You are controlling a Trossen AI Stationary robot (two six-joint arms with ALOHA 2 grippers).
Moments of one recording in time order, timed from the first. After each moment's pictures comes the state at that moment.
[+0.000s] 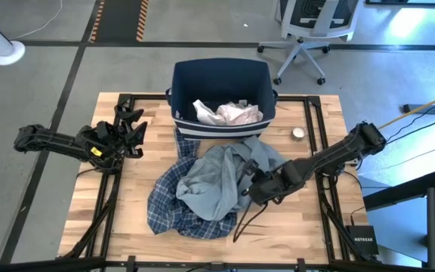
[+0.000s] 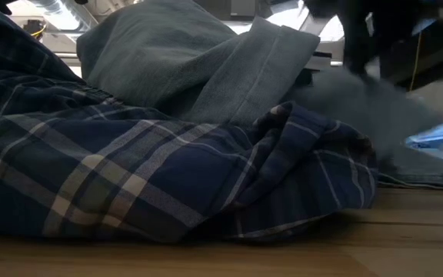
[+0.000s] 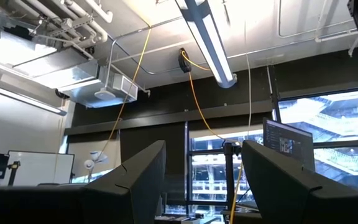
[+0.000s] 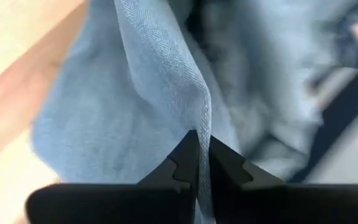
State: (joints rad) left arm -0.10 0.63 0.27 1.13 -0.40 0.34; right arm 0.43 1.56 1.22 -0.95 0.33 -0.51
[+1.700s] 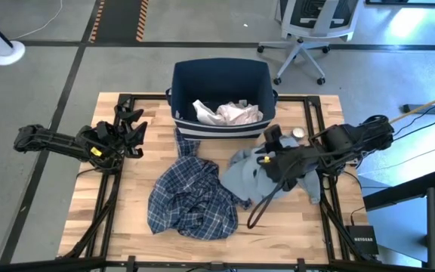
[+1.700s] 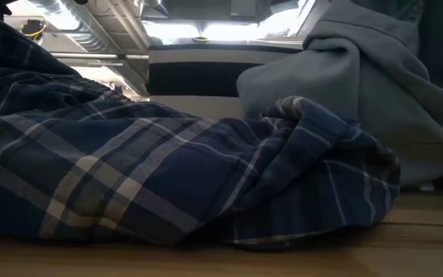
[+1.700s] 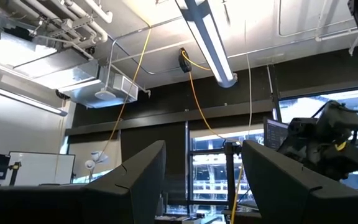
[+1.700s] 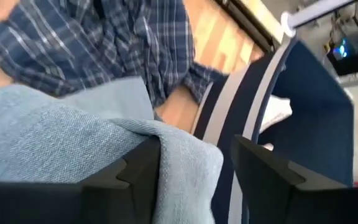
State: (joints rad) left arm -0.10 0.63 0.27 1.13 -0.40 0.34; right arm 0.43 1.51 1.90 -1.35 0.45 -0.30
